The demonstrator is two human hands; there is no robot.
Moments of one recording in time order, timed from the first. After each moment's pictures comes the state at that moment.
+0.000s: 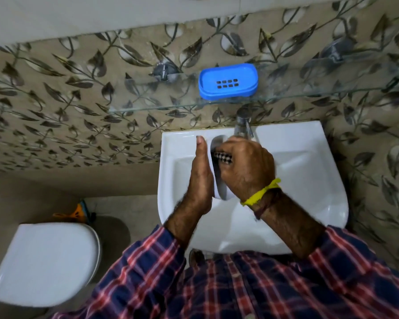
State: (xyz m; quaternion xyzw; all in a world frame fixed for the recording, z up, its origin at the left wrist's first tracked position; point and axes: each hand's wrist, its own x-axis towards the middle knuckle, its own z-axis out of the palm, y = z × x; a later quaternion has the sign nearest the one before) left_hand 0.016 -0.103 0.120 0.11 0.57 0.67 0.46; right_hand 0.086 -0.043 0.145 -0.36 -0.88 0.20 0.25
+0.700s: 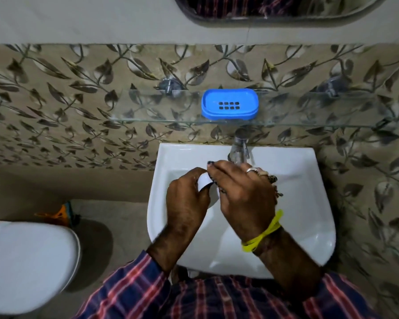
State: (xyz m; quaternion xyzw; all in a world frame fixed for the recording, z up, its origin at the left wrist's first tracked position) left_hand 0.004 -0.123 0.106 0.36 0.84 0.41 0.02; right_hand 0.103 -0.046 0.134 -0.22 -0.92 0.08 0.32
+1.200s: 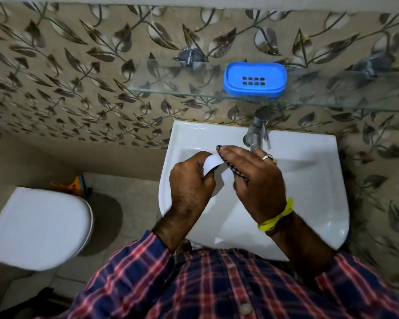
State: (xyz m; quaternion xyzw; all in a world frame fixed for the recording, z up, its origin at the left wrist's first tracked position) left_hand -0.003 -0.145 0.103 0.34 0.85 0.41 0.01; right_hand 0.103 -0.044 0.108 -0.16 -0.92 0.16 0.32
